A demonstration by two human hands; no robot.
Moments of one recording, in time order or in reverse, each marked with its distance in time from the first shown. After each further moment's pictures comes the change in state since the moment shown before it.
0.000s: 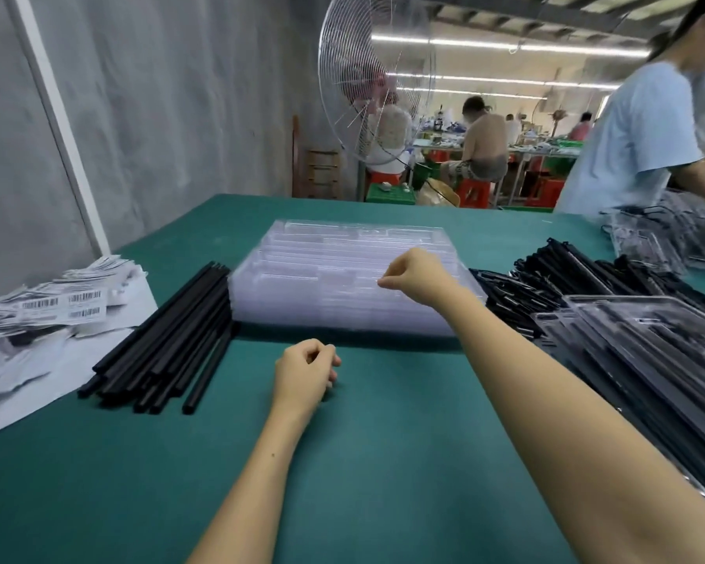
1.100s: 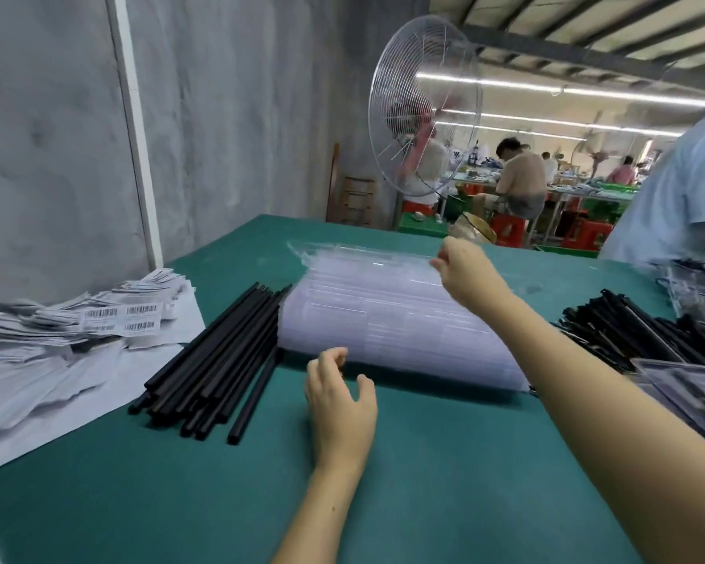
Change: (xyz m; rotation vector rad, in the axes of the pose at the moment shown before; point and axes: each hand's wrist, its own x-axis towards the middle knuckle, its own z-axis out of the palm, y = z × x) left_hand -0.003 0.011 -0.002 0.084 0.375 0.232; right_hand 0.043 -0.037 -0.018 -0.289 0.266 -0.170
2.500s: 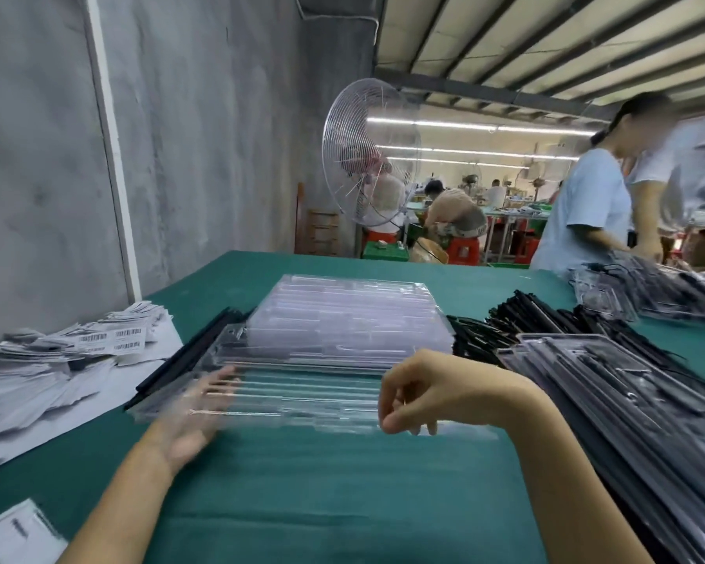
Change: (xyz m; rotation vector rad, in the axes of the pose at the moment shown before) left_hand 0.038 -0.027 -0.140 -0.753 -0.437 -0.658; right_hand -0.204 -0.037 -0.110 0.475 -0.728 -0.220
